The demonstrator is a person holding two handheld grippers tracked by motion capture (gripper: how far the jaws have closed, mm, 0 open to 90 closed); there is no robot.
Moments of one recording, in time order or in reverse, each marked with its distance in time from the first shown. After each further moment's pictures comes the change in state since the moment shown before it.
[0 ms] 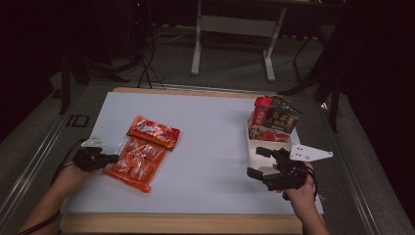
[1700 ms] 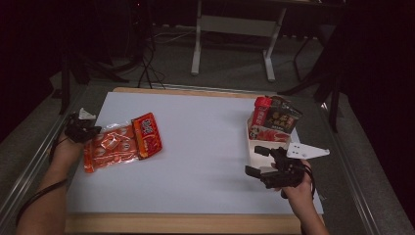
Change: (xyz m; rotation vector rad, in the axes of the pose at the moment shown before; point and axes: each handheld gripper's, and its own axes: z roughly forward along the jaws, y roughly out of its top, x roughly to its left) left arm 0.099 0.029 0.014 0.051 0.399 -0.081; right arm -0.004 0.000 0.006 0.013 -0.009 0.011
